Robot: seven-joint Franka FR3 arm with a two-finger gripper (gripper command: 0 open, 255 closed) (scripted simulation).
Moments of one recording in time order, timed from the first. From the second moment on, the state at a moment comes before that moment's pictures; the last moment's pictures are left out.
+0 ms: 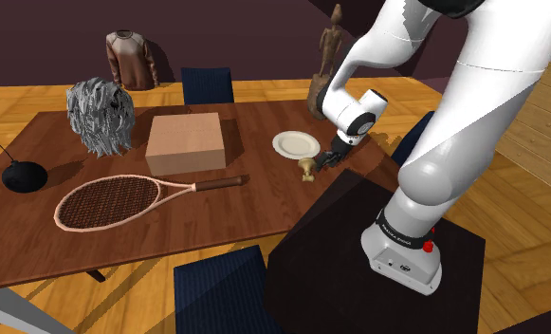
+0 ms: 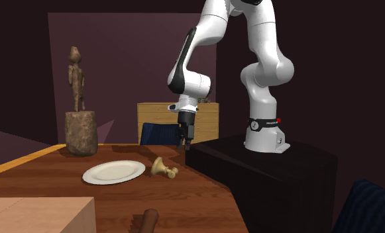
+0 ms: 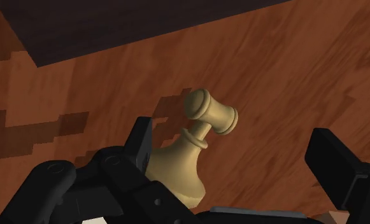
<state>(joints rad) -0.26 0.15 -0.21 -2.77 1.34 2.84 -1.51</state>
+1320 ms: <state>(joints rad) -0.26 0.23 -0.18 -2.72 1.49 2.84 -1.63</state>
